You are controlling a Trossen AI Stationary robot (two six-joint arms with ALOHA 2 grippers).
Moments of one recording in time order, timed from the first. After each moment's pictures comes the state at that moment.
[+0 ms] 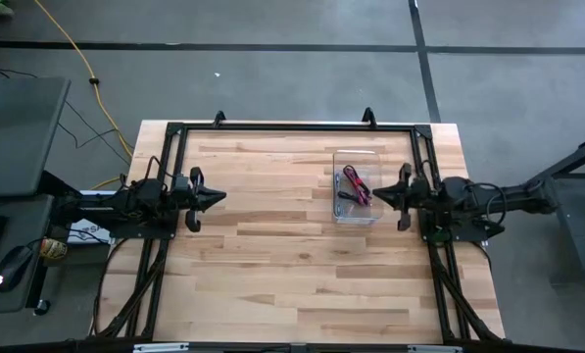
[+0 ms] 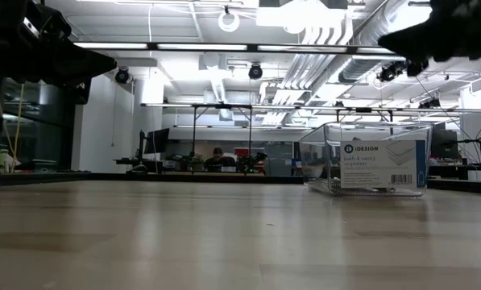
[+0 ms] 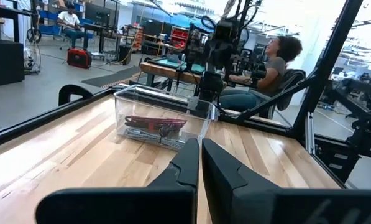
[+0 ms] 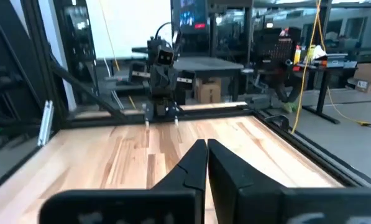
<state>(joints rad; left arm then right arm) 0.14 0.01 0.01 0.02 -0.10 -0.21 0.10 0.25 0.20 0.09 0.23 0.00</state>
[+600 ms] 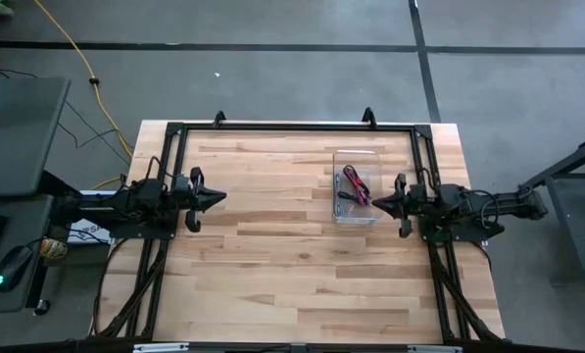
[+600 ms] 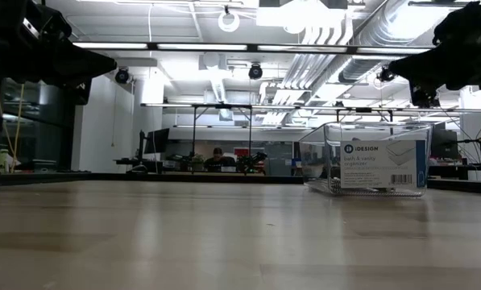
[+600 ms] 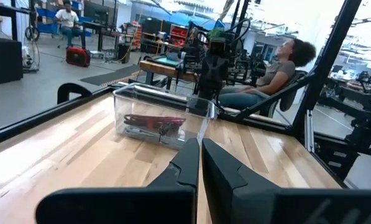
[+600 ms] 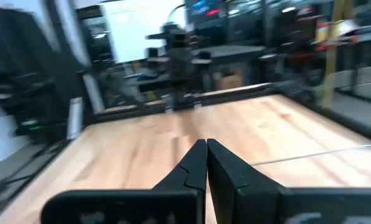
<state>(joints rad) 0.14 0.01 0.01 0.02 -0.09 -0.21 0.10 0.02 0.01 0.04 0.16 0.13</state>
